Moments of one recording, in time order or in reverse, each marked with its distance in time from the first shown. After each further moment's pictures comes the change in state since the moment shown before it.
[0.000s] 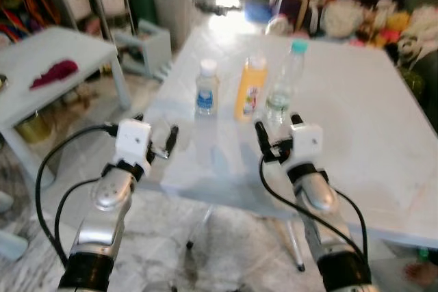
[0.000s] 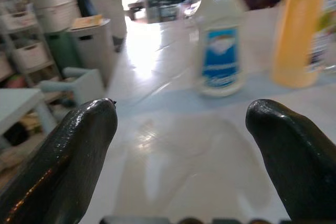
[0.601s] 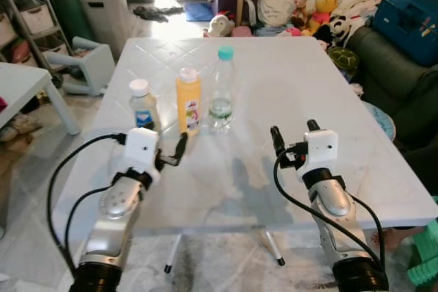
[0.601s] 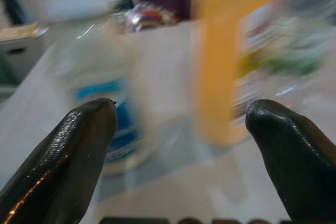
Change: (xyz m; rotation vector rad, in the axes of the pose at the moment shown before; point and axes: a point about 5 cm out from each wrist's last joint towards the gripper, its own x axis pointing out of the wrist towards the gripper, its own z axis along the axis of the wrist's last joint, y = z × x) left arm -0.018 0.018 -0.010 -0.008 0.043 0.061; right arm -0.003 -0.005 -0.001 -0.002 -0.005 -0.032
